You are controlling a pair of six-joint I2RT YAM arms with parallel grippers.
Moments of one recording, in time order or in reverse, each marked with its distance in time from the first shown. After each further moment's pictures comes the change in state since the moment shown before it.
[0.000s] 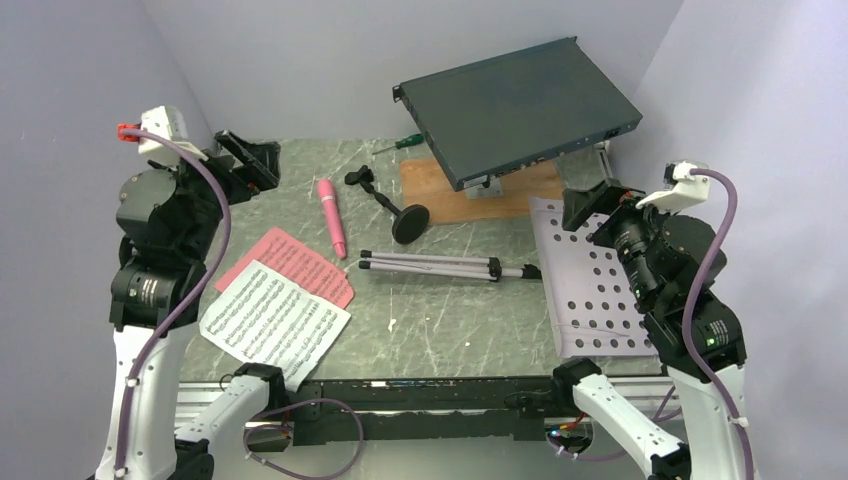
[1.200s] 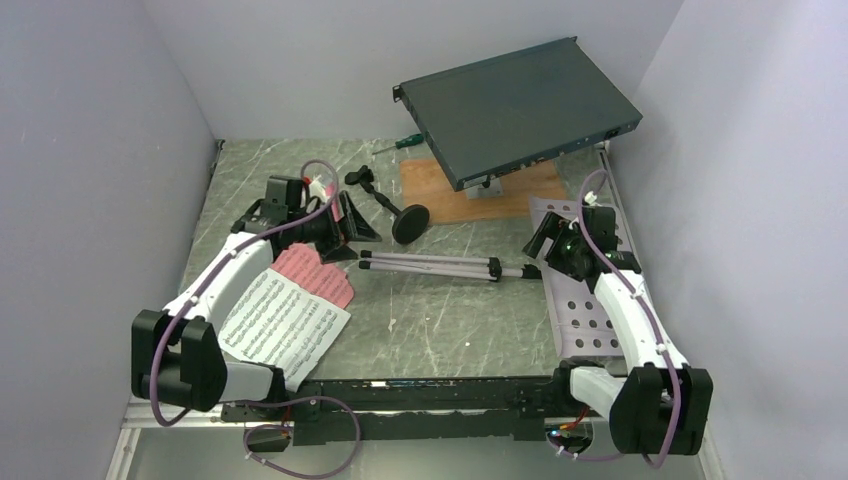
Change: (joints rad) left arm -0.042 0.451 -0.455 0.051 0.768 -0.233; right arm -0.377 0.349 -0.620 0.234 -0.438 0.098
